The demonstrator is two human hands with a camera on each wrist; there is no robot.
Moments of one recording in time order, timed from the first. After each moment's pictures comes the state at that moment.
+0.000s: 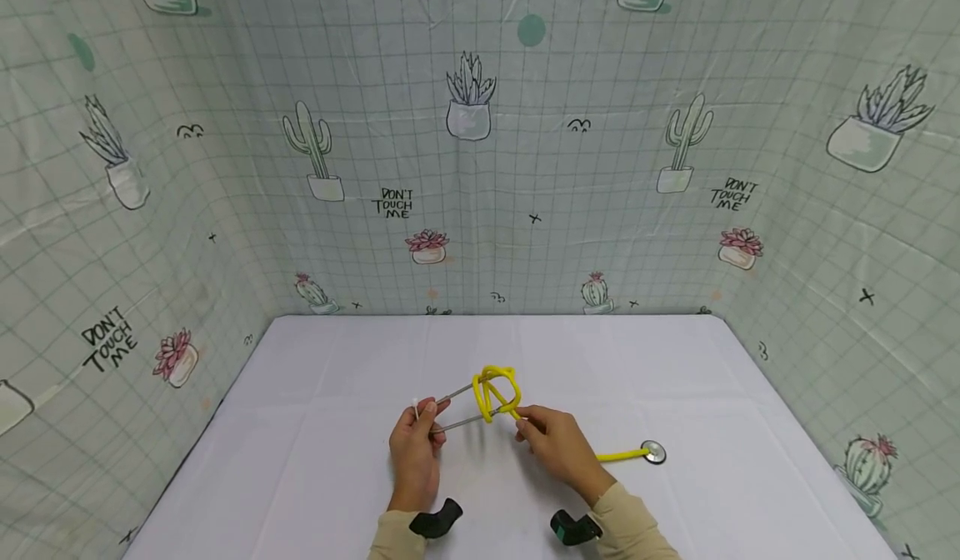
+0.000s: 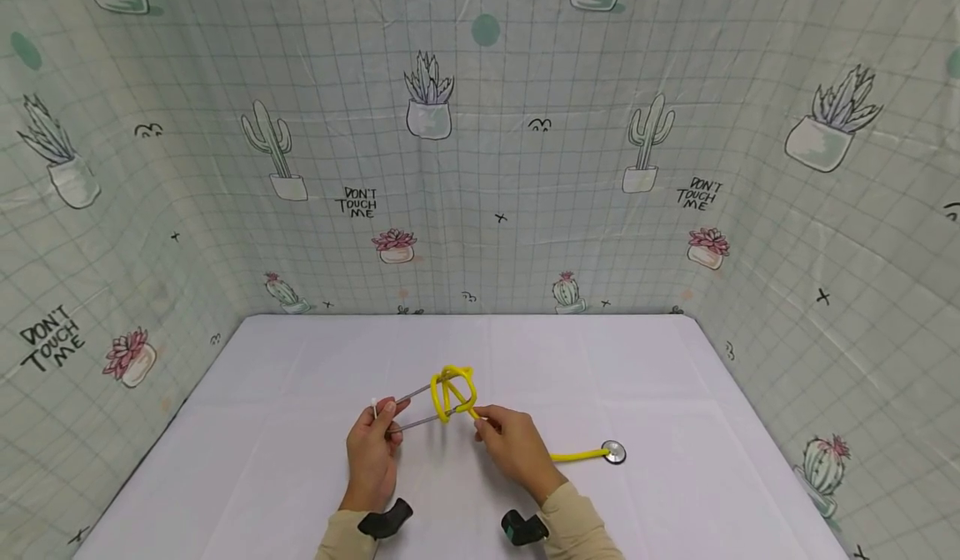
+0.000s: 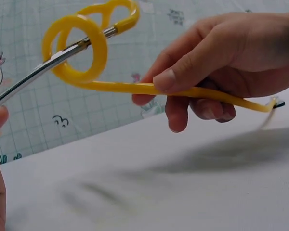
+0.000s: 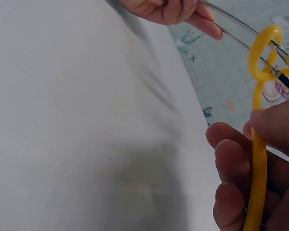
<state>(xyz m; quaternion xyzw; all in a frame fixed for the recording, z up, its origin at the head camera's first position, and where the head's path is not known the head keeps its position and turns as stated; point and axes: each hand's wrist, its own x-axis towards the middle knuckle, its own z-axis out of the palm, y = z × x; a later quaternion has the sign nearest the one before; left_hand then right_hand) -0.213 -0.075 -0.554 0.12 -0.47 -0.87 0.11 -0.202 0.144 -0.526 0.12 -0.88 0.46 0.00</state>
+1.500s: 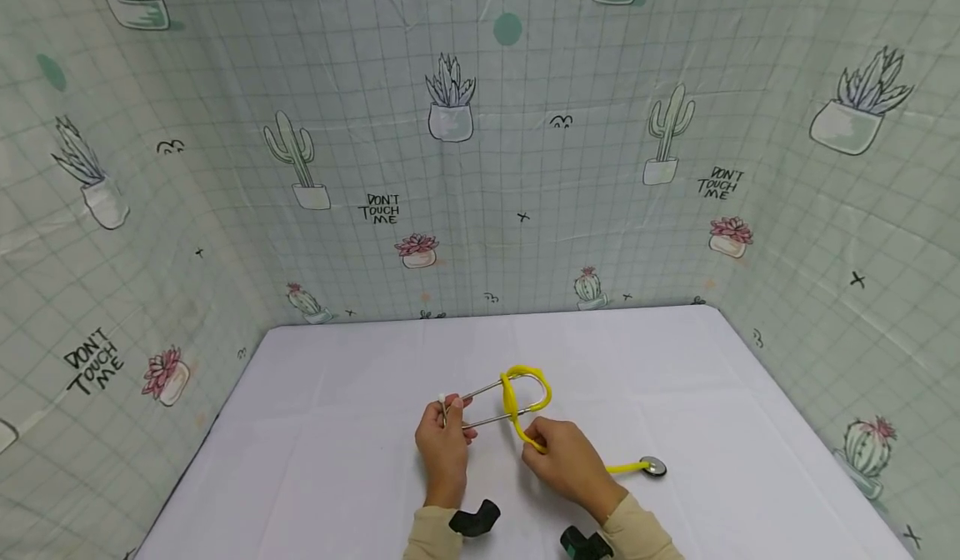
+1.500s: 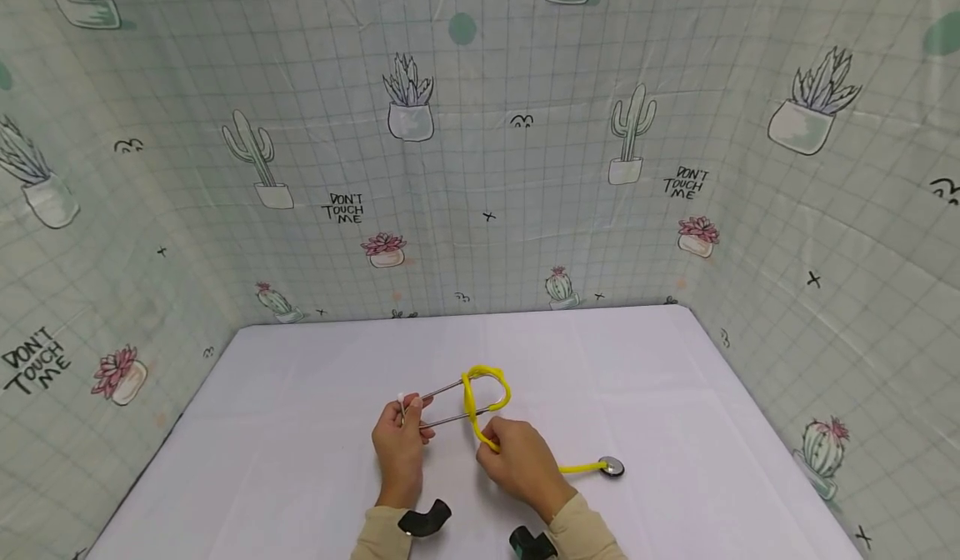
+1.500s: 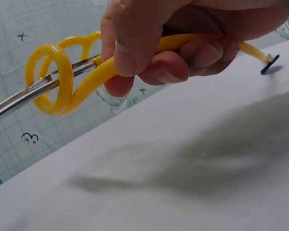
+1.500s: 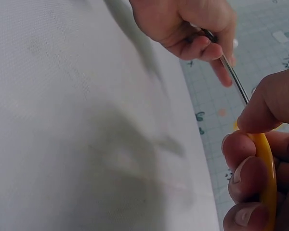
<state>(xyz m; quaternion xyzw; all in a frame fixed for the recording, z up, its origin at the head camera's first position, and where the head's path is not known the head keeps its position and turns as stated) -0.215 -0.024 -0.549 0.12 -0.63 -0.75 0.19 -0.181 0.152 -0.520 0.16 -0.92 0.34 0.09</state>
